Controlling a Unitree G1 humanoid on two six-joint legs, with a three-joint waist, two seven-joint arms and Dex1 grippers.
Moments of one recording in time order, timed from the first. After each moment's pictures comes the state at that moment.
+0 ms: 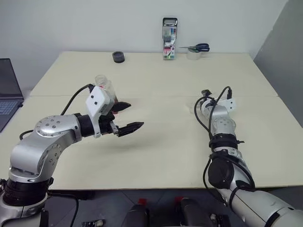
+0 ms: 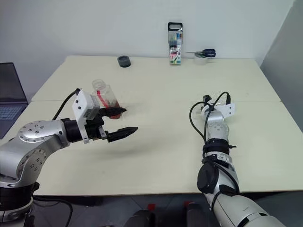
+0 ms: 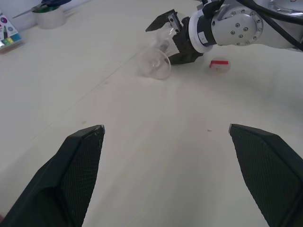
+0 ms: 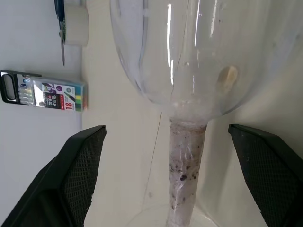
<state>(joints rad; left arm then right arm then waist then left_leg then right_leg) -0.37 0.82 0.12 -0.43 -0.61 0.77 -0.80 -0.97 0.07 -0.71 0.71 0.95 0.25 -0.39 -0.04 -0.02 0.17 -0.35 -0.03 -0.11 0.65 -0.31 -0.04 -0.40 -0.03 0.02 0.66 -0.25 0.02</state>
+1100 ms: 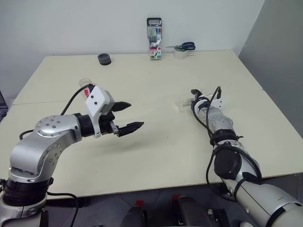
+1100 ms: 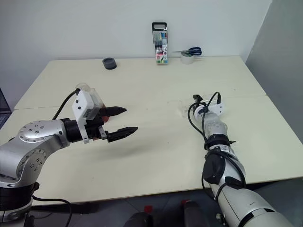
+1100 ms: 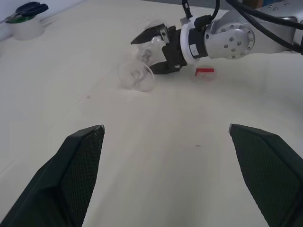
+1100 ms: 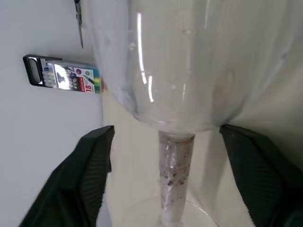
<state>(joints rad) -0.37 0.82 0.12 -0.44 -0.61 0.77 -0.79 -1.05 -0.02 -0.73 1.05 0.95 0.32 -0.09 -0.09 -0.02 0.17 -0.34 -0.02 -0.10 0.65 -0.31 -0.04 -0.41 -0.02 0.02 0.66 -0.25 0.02</state>
